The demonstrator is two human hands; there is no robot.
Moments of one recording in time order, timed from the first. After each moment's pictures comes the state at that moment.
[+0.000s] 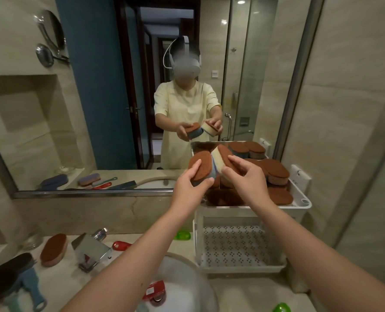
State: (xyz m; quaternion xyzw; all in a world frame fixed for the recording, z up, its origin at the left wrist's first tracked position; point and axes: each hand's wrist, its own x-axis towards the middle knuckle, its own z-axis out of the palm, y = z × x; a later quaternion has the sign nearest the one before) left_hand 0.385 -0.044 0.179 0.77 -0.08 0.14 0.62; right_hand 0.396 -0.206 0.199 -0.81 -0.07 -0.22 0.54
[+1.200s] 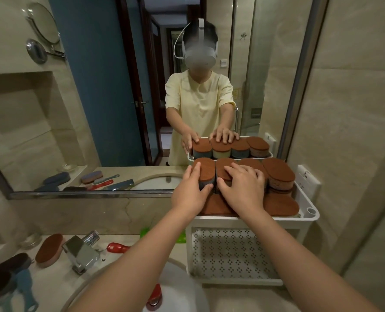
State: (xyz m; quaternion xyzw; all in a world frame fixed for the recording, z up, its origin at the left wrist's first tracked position) left_hand 0.459 -0.082 0.143 0.94 0.00 0.17 0.31; right_hand 0.464 -0.228 0.153 -0.95 -0.02 -0.27 0.14
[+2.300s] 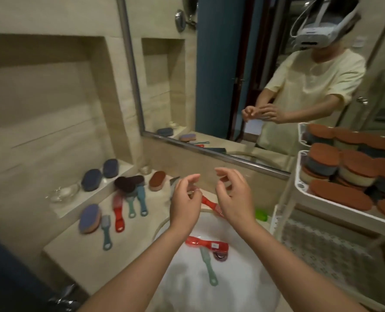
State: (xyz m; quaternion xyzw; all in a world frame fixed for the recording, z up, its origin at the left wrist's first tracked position) left_hand 0.267 0.097 0.076 0.73 0.21 0.34 0.55; right_hand 0.333 -0.013 0.102 -0.78 -0.33 -0.14 0.52
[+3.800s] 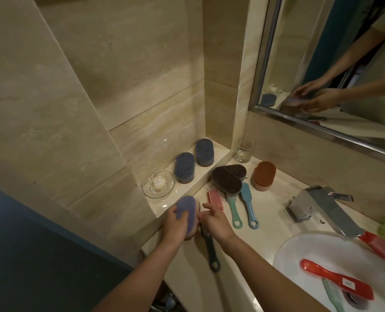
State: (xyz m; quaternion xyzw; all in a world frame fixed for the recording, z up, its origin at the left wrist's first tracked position) left_hand 0.152 0.466 -0.078 0.61 0.56 0.16 0.54; right_hand 0.246 0.378 -0.063 -0.71 -0.15 0.47 0.50
